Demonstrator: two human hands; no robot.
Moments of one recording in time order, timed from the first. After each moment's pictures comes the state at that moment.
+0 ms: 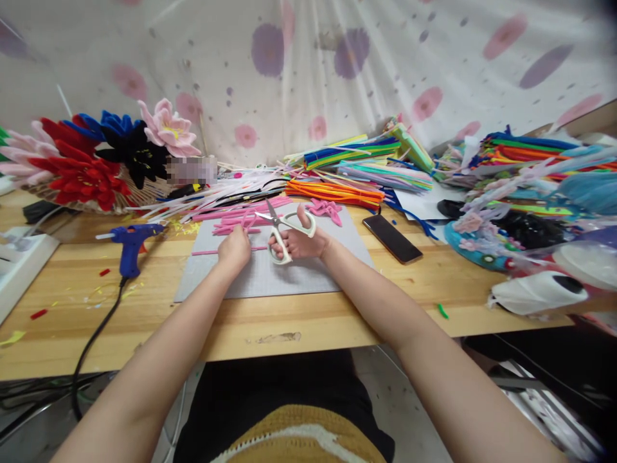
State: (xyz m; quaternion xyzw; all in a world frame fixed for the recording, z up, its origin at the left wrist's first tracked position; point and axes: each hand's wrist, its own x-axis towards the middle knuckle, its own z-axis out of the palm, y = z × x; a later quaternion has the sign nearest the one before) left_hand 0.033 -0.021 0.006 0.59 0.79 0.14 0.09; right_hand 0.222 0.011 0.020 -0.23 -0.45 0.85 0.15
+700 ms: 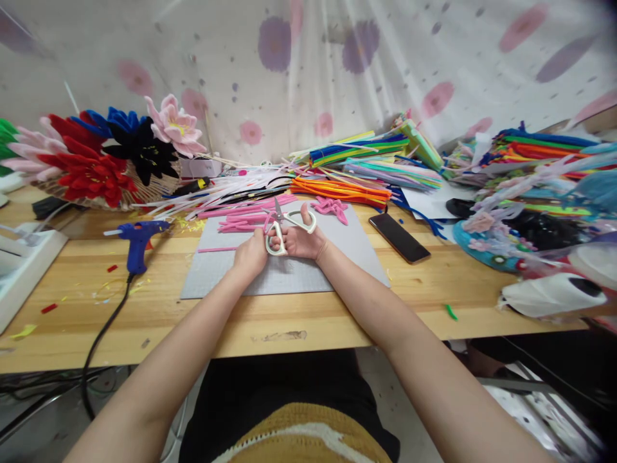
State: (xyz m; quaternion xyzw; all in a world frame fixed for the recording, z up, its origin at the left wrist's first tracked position) left_hand 0.051 -0.038 0.002 0.68 0.72 0.08 0.11; right_hand 0.204 0.012 0.001 -0.18 -0.35 0.90 0.21
